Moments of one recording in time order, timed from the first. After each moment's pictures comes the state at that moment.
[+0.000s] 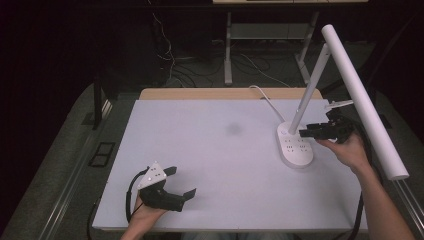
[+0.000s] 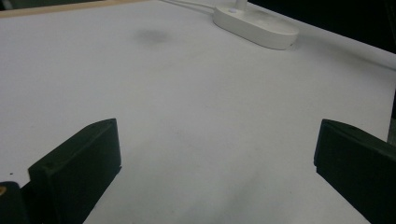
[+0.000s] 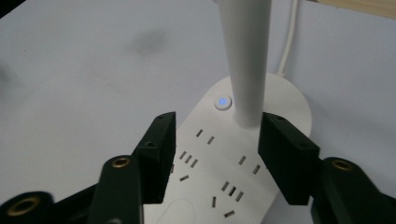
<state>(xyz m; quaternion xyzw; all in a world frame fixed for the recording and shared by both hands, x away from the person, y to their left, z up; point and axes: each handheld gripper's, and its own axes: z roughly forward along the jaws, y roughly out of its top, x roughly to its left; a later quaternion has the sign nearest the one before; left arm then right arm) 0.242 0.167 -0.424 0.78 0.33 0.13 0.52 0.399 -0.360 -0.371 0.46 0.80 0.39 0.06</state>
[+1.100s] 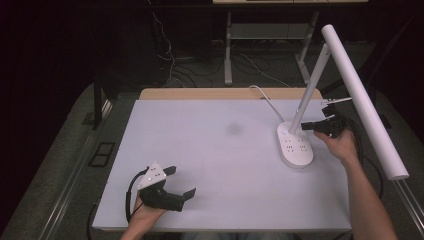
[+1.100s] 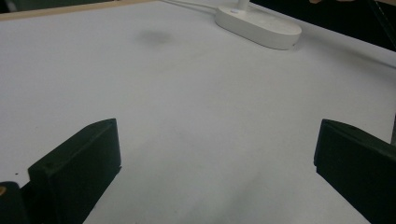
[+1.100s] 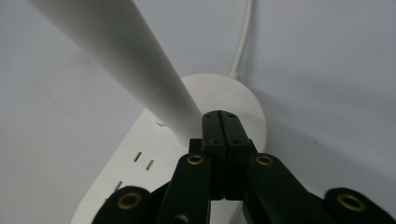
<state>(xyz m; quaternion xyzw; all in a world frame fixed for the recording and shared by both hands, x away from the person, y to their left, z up) 0.242 0.167 -0.423 0.78 0.33 0.13 0.52 0.440 -0.373 -0.403 0.50 0.77 0.38 0.06</state>
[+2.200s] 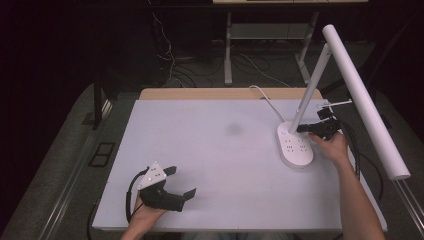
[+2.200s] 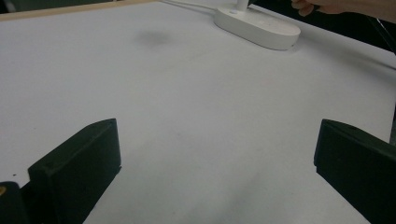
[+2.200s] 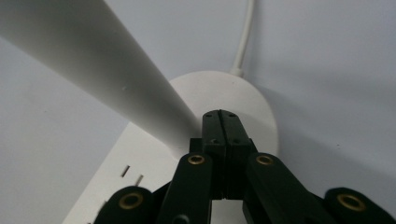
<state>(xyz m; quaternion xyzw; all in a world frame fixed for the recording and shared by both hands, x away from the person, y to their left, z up) 0.242 0.167 -0.423 0.78 0.33 0.13 0.52 0.448 -0.368 -0.427 0.51 0.76 0.40 0.04</state>
